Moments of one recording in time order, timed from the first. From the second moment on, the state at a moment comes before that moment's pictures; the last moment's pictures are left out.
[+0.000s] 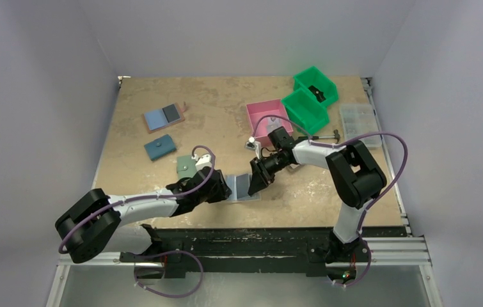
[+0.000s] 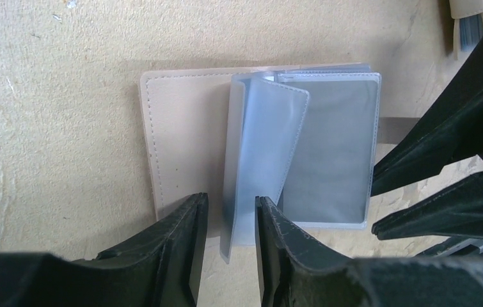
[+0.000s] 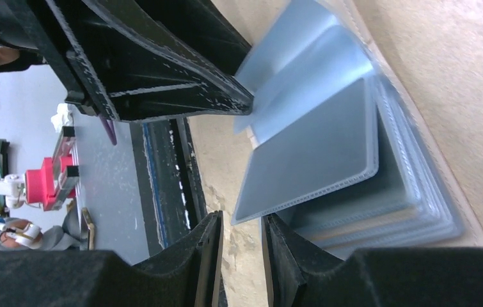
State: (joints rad) left arm -0.86 1.28 0.46 0.04 -0.21 -0.96; right arm 0.52 1.83 1.00 -0.39 -1.02 -0.12
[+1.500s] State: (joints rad) left arm -0.86 0.78 0.34 -0.06 -0.19 -0.93; right arm 0.65 1.94 1.18 -0.44 -0.92 -0.22
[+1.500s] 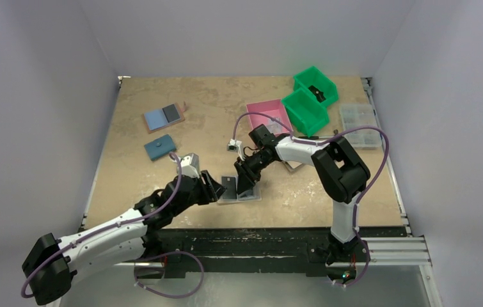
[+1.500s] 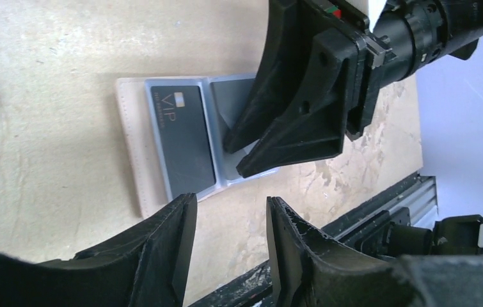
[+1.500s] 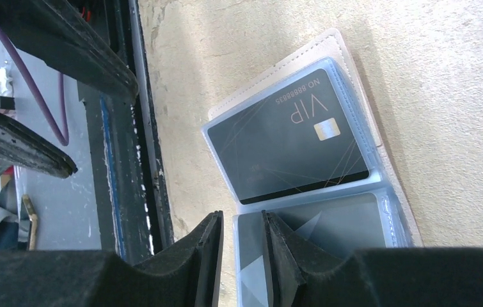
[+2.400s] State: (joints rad) left arm -0.83 1.04 0.33 0.10 -0.17 -0.92; right arm 0.65 1.94 1.19 -0.48 -0.90 -0.28
